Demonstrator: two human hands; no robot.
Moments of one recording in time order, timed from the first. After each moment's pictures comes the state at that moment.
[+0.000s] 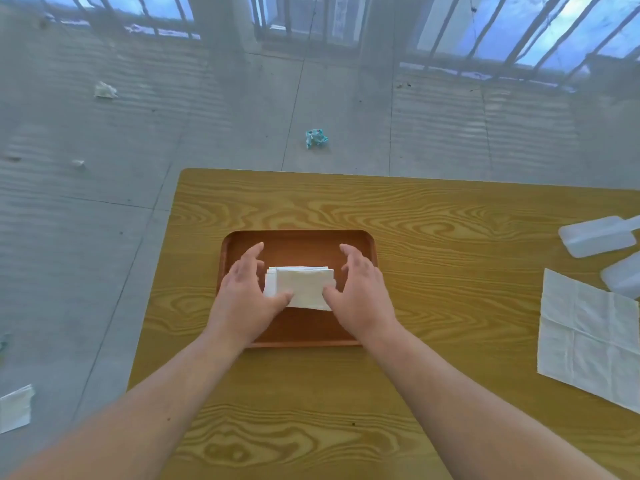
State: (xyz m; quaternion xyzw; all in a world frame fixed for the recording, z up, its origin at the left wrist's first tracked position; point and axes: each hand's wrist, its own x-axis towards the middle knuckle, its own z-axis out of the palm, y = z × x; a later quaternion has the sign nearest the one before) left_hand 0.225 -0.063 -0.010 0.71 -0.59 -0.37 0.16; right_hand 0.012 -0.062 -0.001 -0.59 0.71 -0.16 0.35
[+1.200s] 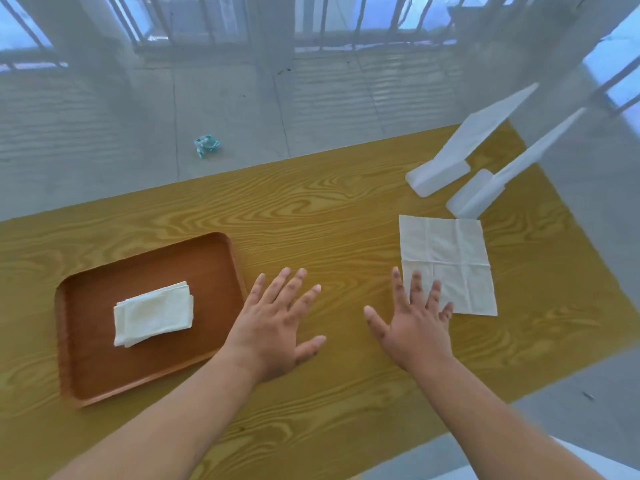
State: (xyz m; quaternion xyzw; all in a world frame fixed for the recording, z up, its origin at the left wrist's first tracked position) left_hand -0.010 -0.013 -0.024 0.36 -0.92 -0.15 -0.07; right_hand -0.264 0.093 -0.026 -0.47 0.85 0.07 0.23
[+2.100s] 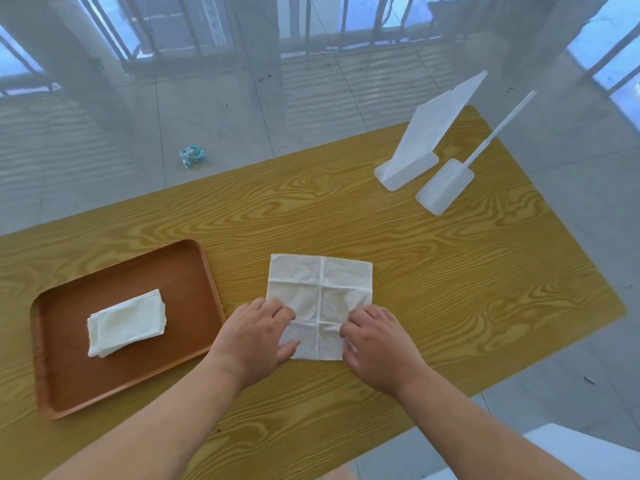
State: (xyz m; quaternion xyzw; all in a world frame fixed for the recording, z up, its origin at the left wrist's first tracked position) left_hand -0.027 0.001 -0.017 0.32 -0.93 -0.13 -0.09; right_hand -0.257 0.126 -0.017 -0.69 0.69 -0.01 0.20
